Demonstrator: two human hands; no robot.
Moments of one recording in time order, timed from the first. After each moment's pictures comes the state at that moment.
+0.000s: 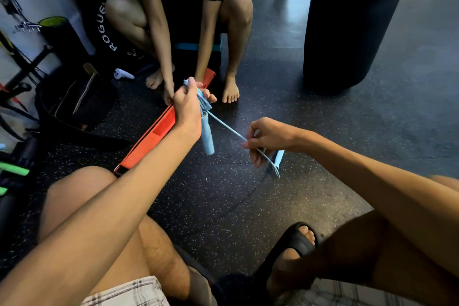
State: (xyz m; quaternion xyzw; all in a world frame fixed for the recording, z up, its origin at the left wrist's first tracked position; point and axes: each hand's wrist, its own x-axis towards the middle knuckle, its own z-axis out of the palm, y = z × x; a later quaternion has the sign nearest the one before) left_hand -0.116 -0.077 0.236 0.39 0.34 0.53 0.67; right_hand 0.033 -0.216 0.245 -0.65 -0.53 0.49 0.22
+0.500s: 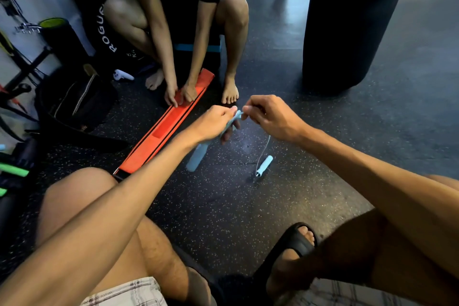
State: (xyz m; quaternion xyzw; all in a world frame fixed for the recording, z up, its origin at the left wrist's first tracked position) left_hand -0.116 -0.106 0.232 0.78 0.31 0.15 0.53; right_hand 0.039 -0.203 0.264 -0.66 -0.67 0.14 0.31
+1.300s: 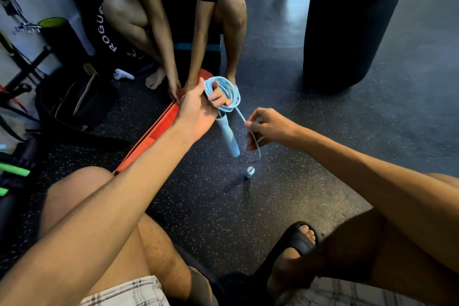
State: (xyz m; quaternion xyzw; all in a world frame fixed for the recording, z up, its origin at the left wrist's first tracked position) left_hand -0.118 -0.098 0.260 0.29 0.18 0.34 0.88; right_hand 0.036 -0.207 0.241 -0.67 -0.46 0.47 0.35
